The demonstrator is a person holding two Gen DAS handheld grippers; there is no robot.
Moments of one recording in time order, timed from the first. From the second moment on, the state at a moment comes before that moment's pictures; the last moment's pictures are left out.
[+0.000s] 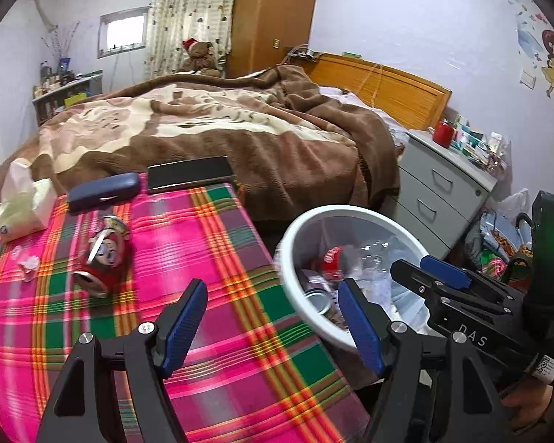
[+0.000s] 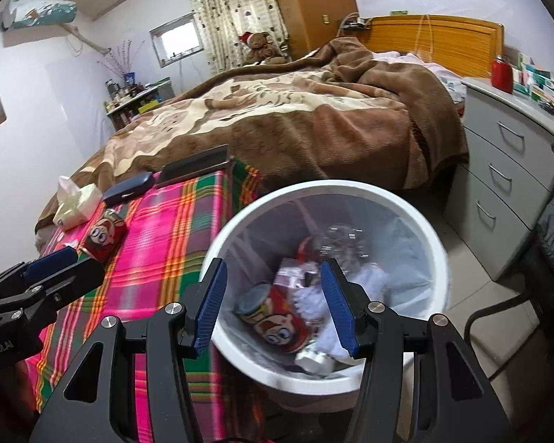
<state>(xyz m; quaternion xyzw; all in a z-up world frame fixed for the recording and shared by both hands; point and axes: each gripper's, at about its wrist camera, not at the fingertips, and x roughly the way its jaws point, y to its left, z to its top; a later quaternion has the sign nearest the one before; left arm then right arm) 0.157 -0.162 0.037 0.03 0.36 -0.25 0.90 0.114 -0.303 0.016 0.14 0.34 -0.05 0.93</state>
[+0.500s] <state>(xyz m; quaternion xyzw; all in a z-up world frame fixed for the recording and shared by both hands) 0.162 -0.072 0.039 0.00 0.36 -0.18 0.92 0.137 -0.241 0.021 0.12 0.34 0.00 0.93</state>
